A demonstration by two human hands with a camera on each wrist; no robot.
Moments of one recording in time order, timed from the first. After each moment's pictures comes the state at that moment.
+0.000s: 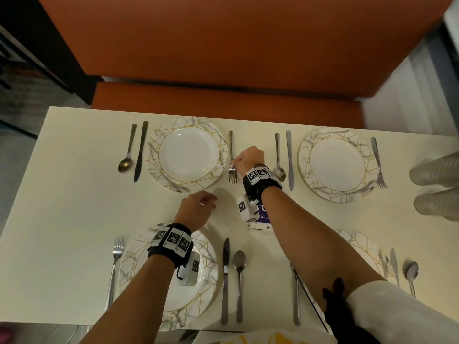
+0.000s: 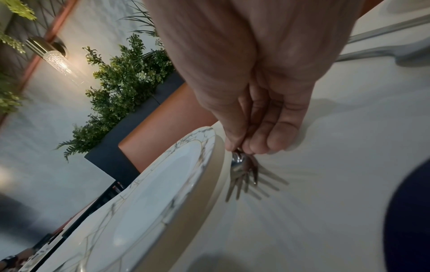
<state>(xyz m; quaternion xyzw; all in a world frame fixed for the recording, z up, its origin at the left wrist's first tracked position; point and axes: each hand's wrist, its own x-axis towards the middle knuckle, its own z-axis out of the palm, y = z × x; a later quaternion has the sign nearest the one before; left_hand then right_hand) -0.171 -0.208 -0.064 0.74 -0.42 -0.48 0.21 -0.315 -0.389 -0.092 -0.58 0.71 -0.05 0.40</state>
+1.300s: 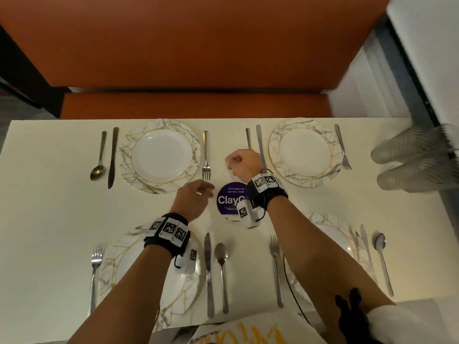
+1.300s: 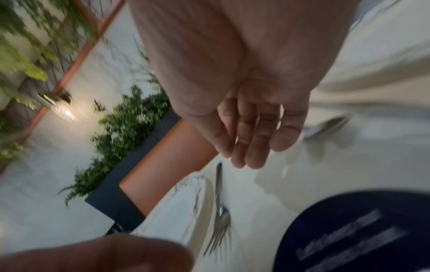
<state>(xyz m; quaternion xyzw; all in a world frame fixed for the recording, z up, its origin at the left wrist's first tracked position) -0.218 -0.232 -0.032 0.70 -0.49 -0.47 0.20 -0.392 -0.343 -0.040 -0.63 0.64 -0.14 0.40</state>
